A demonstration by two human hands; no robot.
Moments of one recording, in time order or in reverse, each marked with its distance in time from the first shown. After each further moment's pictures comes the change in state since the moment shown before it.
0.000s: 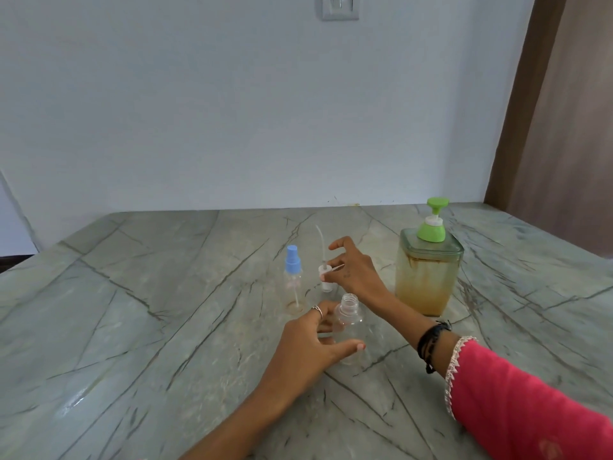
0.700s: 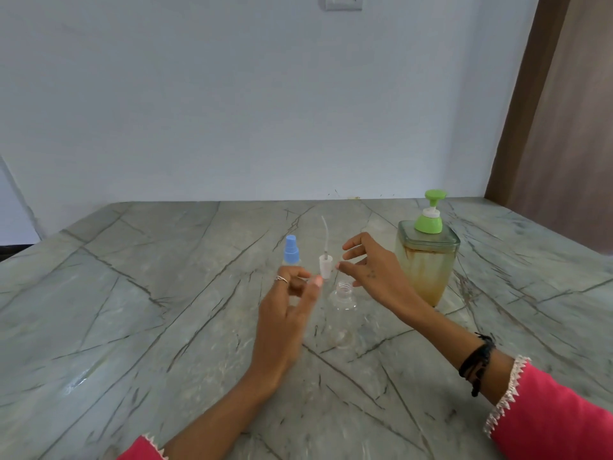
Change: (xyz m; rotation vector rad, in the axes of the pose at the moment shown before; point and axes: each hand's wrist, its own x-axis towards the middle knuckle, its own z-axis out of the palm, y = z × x) left_hand 0.000 0.004 -0.006 -0.133 0.388 0.091; right_hand -0.037 -0.007 -0.028 -0.049 0.074 -0.109
